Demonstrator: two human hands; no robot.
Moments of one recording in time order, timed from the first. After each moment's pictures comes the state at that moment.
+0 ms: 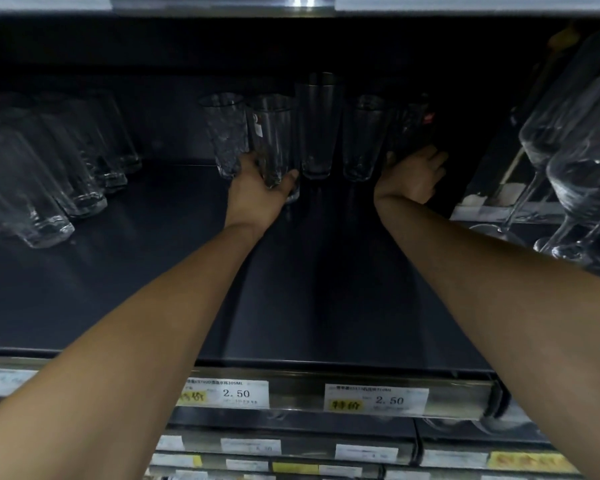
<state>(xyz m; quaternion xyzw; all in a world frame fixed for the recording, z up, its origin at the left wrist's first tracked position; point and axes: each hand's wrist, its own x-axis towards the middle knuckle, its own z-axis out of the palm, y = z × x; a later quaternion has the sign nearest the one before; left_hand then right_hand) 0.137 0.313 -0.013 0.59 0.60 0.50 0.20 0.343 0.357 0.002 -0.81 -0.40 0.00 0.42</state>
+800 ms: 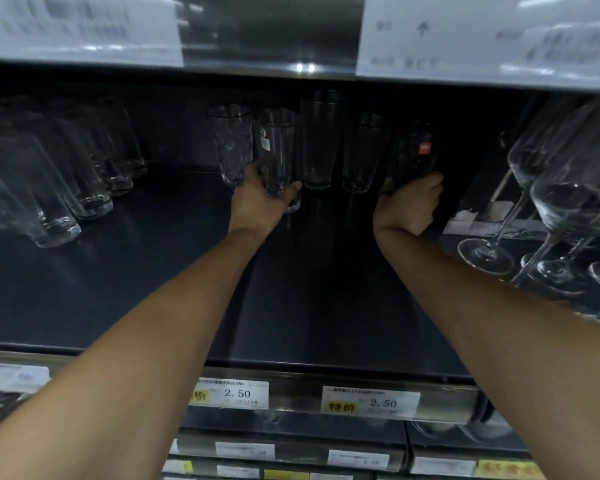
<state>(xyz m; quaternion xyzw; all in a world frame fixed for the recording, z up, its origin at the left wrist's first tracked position) 0.134 0.319 -0.016 0.59 0.58 0.53 0.21 0.338 0.322 -0.003 -0.77 -0.39 0.01 0.50</state>
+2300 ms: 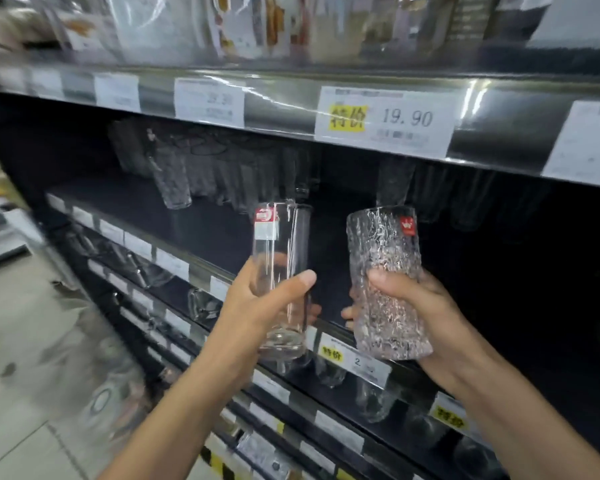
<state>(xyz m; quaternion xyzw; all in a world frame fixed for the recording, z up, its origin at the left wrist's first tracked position) 0.055 0.005 0.044 0.34 0.56 0.65 0.39 0.234 0.112 0.036 -0.30 -0.57 0.68 0.34</state>
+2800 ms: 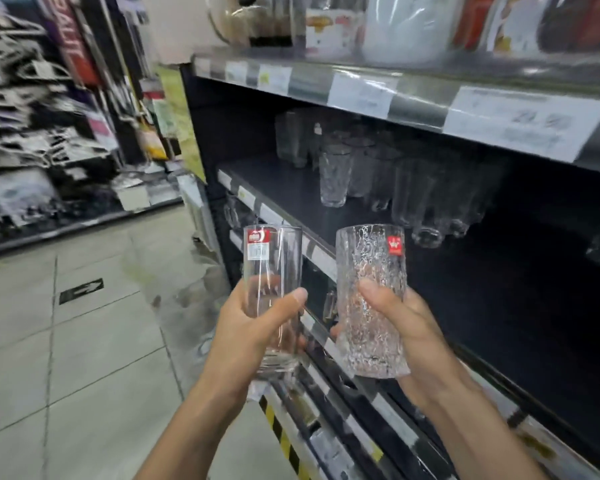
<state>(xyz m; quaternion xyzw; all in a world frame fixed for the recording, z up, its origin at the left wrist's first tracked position) -0.098 -0.116 0.030 0.19 0.65 0.71 0.22 0.020 0.035 0.033 -0.18 -0.58 0.76 0.22</state>
